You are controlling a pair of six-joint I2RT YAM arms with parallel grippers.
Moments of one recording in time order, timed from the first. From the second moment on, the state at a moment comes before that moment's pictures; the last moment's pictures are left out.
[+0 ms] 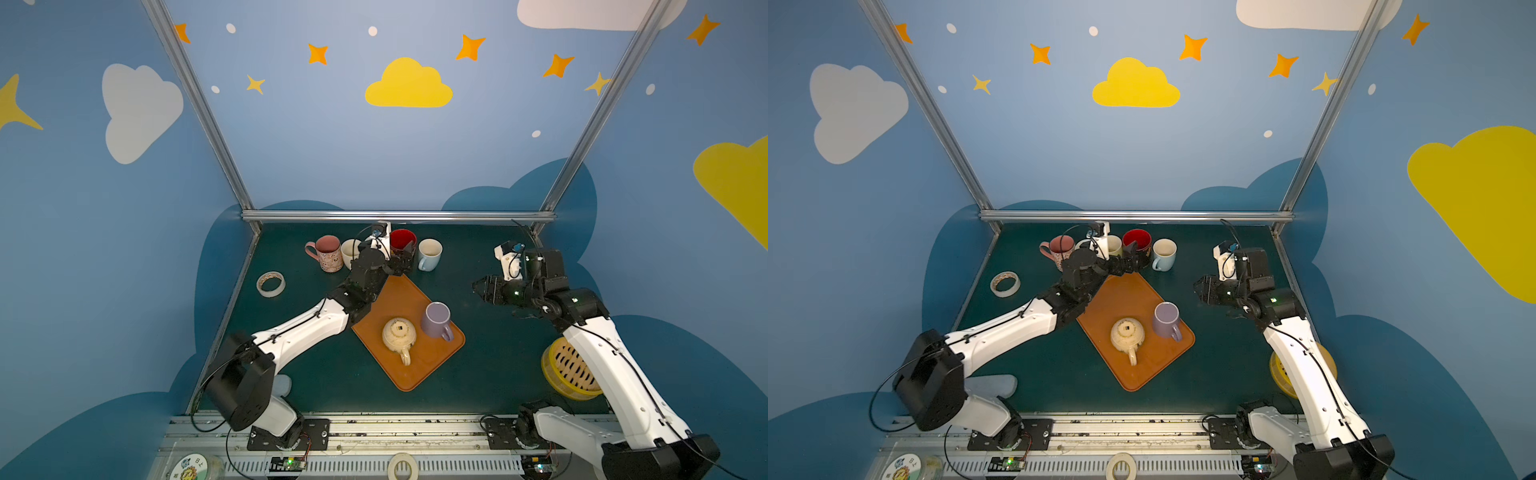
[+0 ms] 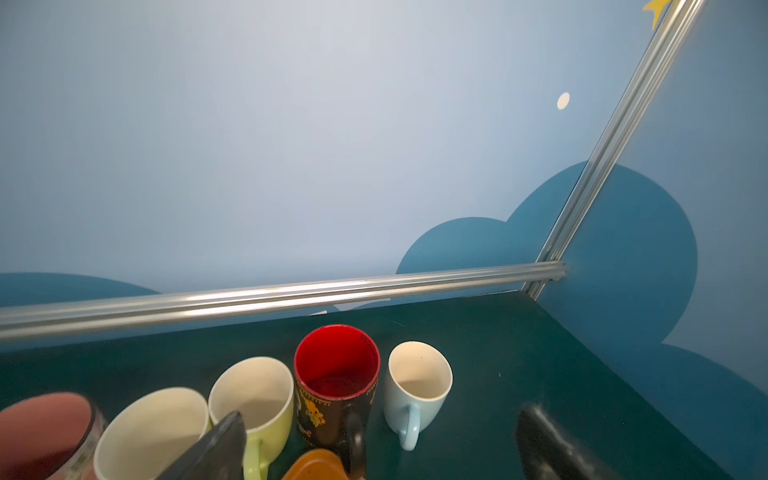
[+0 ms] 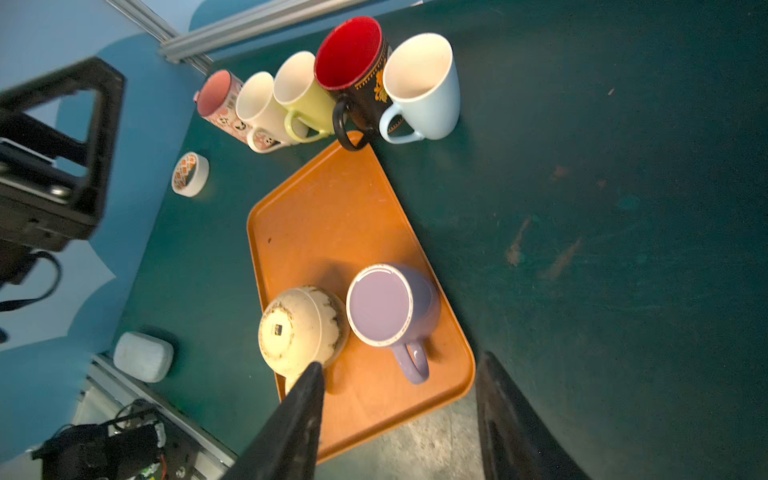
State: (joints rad) left arm -0.68 1.45 1.02 0.31 -0.34 -0.27; right arm 0.32 1.08 1.15 -0.86 -0.28 0.27
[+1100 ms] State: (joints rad) left arm -0.62 0.78 0.53 -0.14 -0.22 -0.67; right arm 0.72 1.43 0.99 -0.82 0.05 0.23
